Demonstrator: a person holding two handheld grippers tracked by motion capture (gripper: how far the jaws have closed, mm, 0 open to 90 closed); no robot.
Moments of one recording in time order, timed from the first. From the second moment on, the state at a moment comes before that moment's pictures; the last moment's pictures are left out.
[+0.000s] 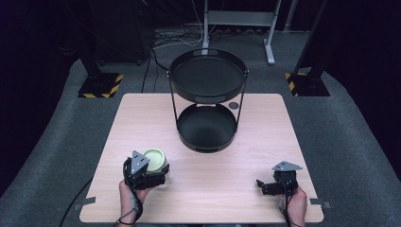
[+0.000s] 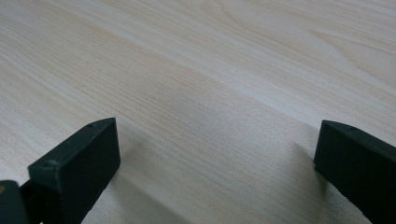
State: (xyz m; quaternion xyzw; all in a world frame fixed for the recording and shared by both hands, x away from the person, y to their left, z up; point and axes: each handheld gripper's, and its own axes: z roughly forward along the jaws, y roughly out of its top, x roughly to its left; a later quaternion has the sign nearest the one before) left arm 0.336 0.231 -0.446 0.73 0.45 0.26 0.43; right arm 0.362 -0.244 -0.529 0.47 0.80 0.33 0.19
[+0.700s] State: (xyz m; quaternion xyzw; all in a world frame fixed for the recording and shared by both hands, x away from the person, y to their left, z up) left arm 0.359 0.213 -0.439 0.75 0.43 0.24 0.45; right arm 0.362 -0.244 -0.529 0.47 0.80 0.33 0.19
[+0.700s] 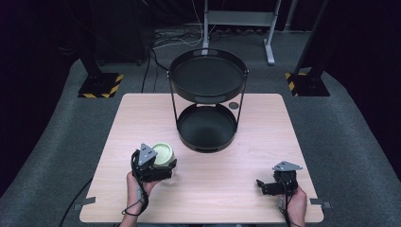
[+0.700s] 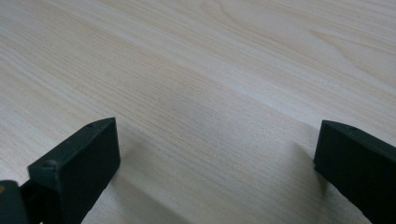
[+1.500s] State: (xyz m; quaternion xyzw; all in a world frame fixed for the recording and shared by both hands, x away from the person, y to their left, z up) left arm 0.392 0.193 -0.423 0.76 0.42 0.22 0.45; right arm 0.362 -0.244 -0.529 0.47 0.80 0.33 0.19
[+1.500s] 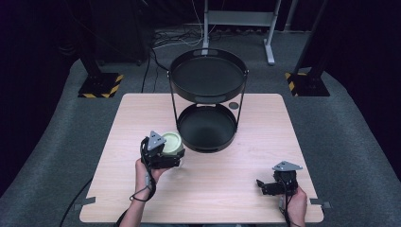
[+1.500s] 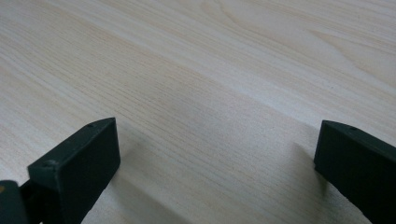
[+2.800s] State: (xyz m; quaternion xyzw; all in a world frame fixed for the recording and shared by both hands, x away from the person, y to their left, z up) left arm 0.433 0.163 -0.406 0.77 0.39 0.23 0.44; right arm 0.362 -0.244 -0.529 0.47 0.80 0.33 0.19
